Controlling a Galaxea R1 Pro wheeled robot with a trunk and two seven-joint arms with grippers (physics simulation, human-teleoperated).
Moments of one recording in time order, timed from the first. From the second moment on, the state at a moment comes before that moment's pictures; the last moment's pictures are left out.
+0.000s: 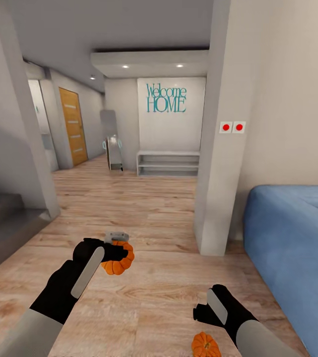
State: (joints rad) left arm -0.60 0.07 -0.31 -1.30 0.48 1.05 0.34; right arm -0.62 0.07 0.11 -0.44 -0.46 0.76 -0.34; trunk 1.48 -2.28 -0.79
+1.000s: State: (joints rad) left arm -0.60 0.07 -0.31 -1.30 0.48 1.05 0.34; right arm -0.63 0.06 0.11 -0.39 -0.36 0.74 -0.35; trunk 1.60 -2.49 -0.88
